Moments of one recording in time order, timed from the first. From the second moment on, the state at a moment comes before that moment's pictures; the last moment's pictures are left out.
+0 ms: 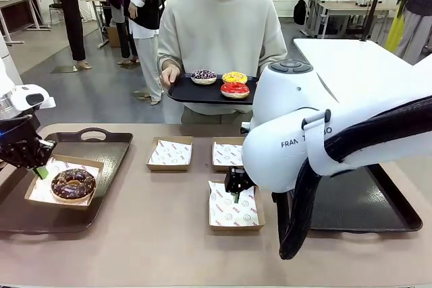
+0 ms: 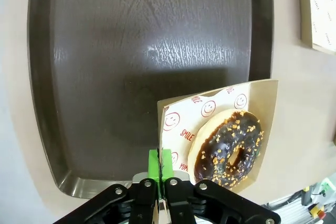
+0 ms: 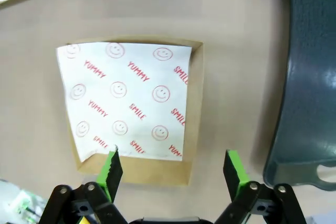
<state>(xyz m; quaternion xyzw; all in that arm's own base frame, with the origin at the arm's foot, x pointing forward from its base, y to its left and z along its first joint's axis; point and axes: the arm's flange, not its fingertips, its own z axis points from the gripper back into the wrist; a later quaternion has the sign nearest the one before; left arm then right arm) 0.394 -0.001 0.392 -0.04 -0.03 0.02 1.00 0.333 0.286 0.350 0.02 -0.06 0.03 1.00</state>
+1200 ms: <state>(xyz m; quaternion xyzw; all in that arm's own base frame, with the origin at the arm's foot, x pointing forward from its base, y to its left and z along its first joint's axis) 0.400 -0.008 0.362 -0.01 -0.01 0.00 1.00 0.354 0.276 0.317 0.03 -0.05 0.01 1.00</state>
